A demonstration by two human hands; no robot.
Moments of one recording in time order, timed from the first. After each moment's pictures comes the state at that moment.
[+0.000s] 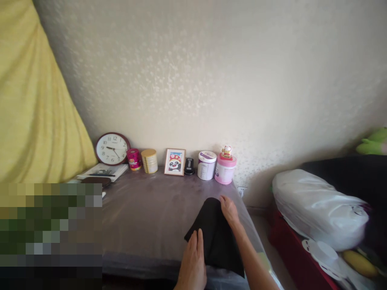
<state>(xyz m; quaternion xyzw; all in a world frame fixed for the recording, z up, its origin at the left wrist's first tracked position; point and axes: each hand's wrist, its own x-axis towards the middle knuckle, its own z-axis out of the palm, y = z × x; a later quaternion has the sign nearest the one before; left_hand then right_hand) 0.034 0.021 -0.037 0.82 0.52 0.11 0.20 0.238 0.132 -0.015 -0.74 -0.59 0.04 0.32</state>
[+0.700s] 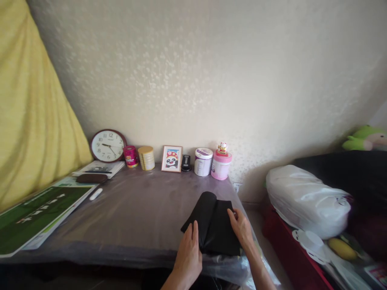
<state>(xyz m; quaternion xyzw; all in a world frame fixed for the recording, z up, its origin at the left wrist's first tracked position) 0.028 0.018 -0.036 0.83 0.51 0.14 0.19 0.249 0.040 -0.022 -0.80 -0.47 0.07 0.37</state>
